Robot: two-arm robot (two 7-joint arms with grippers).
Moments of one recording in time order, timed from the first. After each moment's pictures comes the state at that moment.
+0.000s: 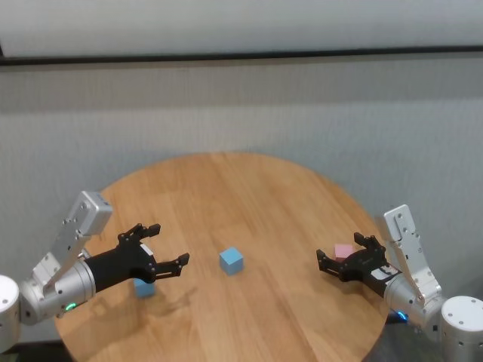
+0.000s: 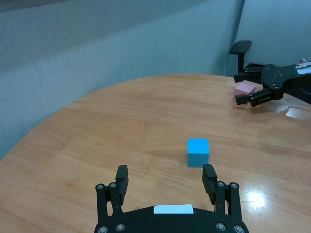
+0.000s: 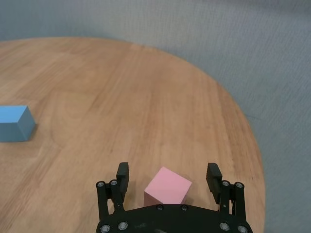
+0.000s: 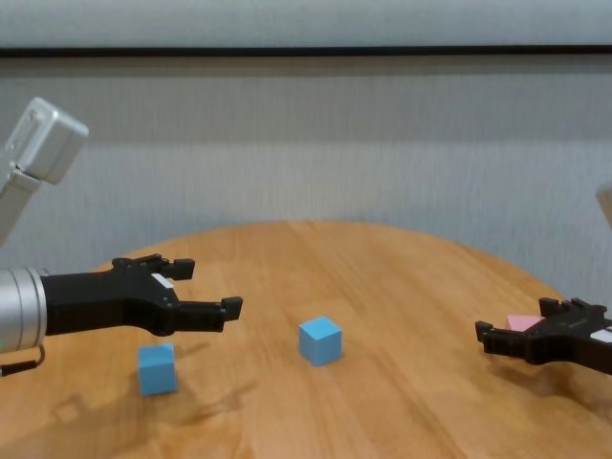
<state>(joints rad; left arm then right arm) -0.48 0.40 0.44 -0.98 -0.31 -0.18 -0.69 0.42 0.28 -0.34 -0.93 0.19 -0.04 0.30</state>
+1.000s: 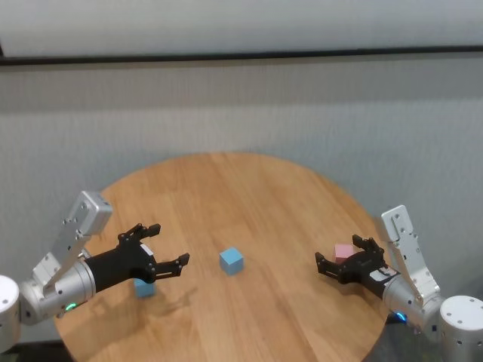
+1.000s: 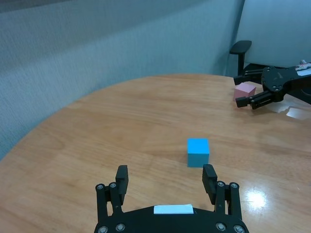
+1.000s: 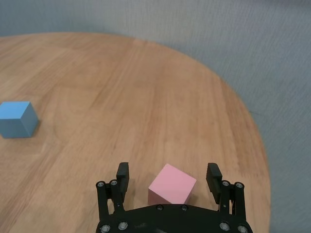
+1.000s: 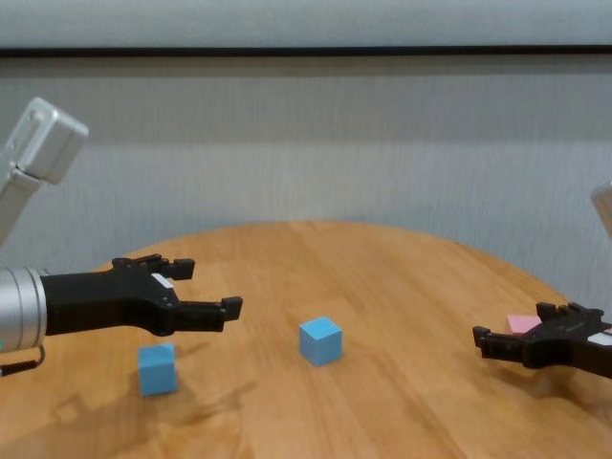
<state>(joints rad) -0.48 0.40 0.44 -0.98 -0.31 -0.18 -0.69 0.42 0.26 -0.31 -0.93 0.15 -0.01 0.32</state>
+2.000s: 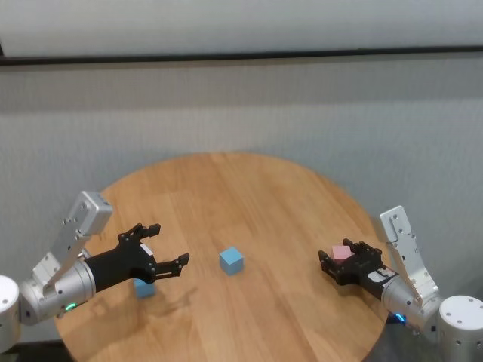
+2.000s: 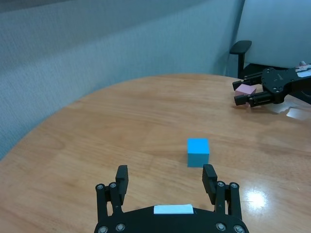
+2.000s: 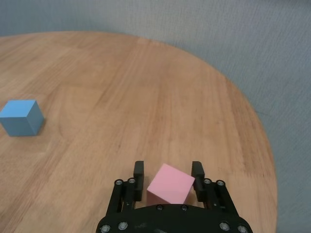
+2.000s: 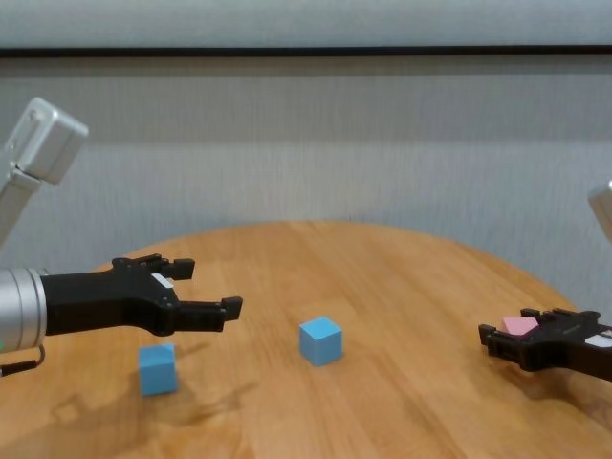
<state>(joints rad) -0.48 0.40 0.44 -0.98 -0.31 -0.18 -0.69 0.42 0.25 -0.29 -0.93 0.13 0.00 0.34</state>
